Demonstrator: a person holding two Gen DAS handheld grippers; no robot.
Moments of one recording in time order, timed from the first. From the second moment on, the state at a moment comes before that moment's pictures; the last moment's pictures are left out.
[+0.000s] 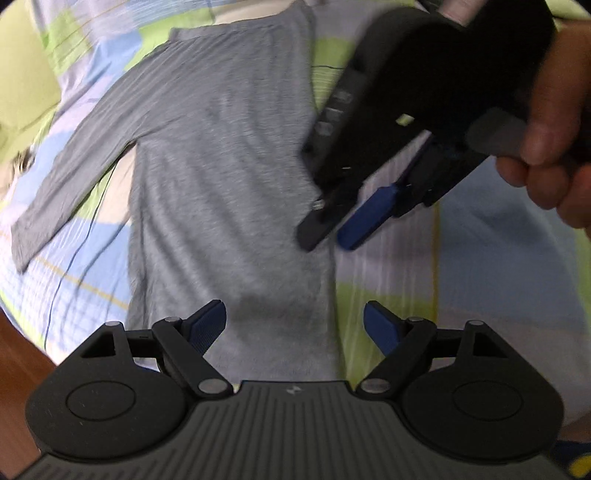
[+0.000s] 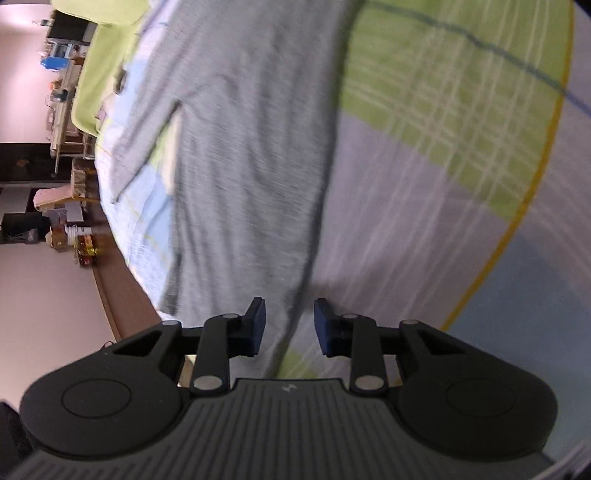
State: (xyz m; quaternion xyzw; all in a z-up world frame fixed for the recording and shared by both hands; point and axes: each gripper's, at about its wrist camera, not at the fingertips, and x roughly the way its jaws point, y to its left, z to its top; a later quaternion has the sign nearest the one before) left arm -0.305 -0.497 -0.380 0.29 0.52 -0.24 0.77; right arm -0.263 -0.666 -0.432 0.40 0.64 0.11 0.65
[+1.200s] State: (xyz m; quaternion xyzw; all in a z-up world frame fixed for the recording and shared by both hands) left arm -0.277 -0.469 -0.379 0.29 0.51 -0.23 0.78; right arm -0.196 -0.713 -0.415 -0.61 0.21 0.37 0.67
